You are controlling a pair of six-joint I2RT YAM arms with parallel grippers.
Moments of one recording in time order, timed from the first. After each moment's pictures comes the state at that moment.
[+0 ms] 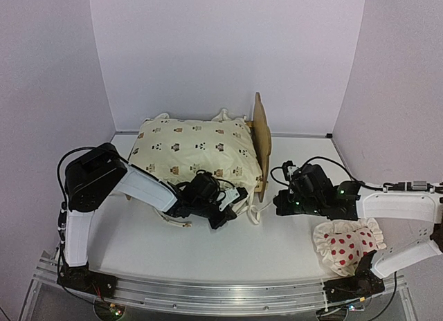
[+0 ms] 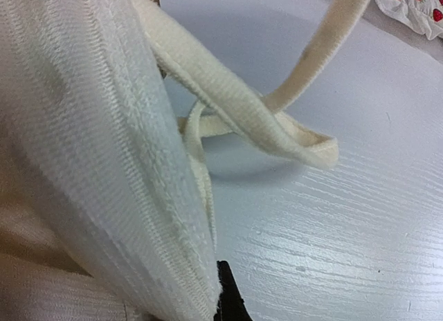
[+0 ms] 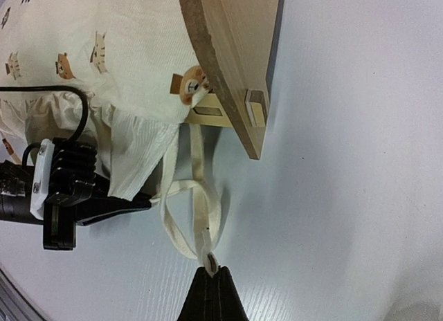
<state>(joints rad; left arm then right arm) -0.98 2.09 1.13 0.25 0.24 0.15 0.86 1.27 0.72 -0.22 0.25 0.61</state>
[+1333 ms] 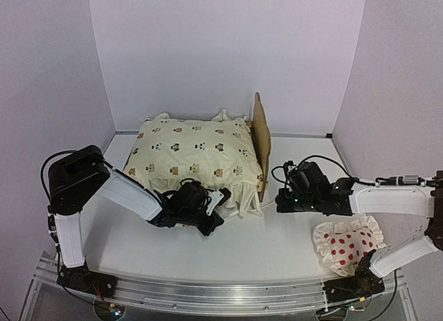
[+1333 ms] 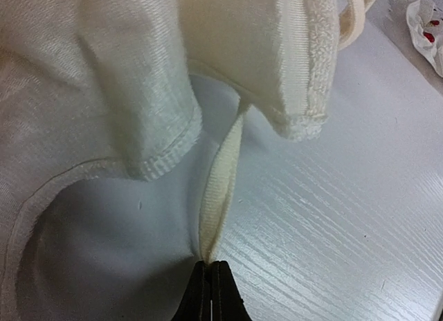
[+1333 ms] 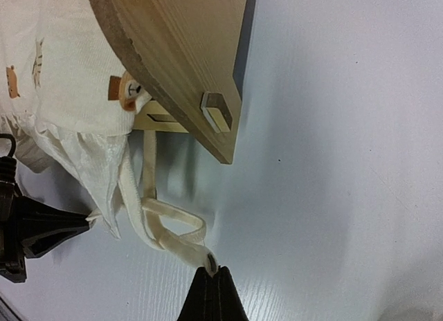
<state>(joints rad) -1.00 1.95 0.93 0.30 0.11 -0.16 0.80 1.34 0.74 -0.22 0.24 0.60</state>
